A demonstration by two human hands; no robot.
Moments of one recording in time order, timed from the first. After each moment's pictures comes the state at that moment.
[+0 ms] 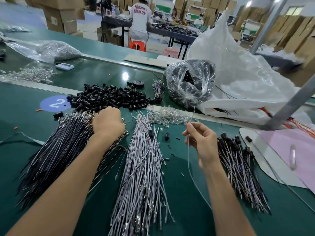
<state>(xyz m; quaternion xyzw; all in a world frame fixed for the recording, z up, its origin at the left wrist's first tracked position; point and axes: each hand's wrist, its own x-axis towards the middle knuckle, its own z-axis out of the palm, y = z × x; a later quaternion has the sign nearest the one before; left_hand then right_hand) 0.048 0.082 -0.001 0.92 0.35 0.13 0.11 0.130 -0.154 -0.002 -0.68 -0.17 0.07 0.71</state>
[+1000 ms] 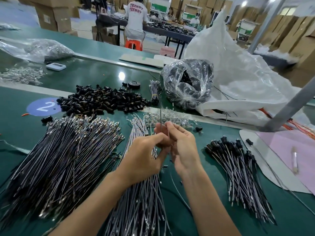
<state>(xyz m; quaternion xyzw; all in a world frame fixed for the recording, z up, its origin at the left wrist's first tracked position) 0.039 -0.004 -0.021 0.85 -0.11 0.33 0.41 0.109 -0.102 0.005 -0.52 -0.05 0.23 0.82</state>
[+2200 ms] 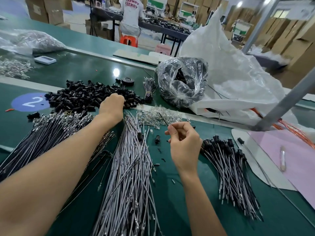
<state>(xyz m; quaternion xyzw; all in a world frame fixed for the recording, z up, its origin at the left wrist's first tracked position) 0.140 0.113 -0.019 0.95 0.26 0.15 0.11 0.116 -0.120 -0.009 -0.78 -0.18 -0.12 0.59</state>
